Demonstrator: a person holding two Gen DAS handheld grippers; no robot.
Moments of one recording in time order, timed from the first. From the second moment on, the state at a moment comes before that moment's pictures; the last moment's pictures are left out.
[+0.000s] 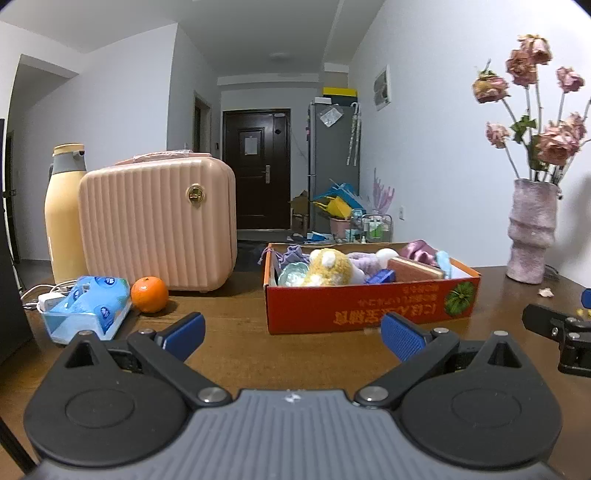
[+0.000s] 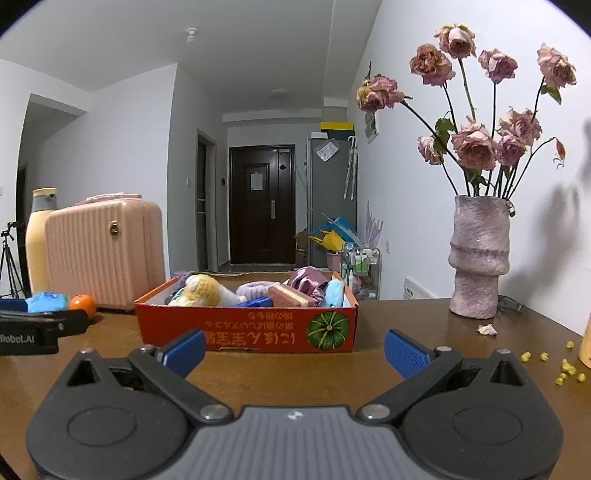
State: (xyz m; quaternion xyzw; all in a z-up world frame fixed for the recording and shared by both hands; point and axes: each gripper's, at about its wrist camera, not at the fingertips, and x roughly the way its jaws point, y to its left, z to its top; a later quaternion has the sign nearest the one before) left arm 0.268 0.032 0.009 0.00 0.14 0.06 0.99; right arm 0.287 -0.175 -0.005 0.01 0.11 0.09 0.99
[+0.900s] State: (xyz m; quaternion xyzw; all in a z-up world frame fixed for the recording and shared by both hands) left arm 0.134 0.014 0.031 0.02 0.08 0.04 1.00; right arm 0.165 -0.181 0.022 0.02 0.07 0.11 0.99
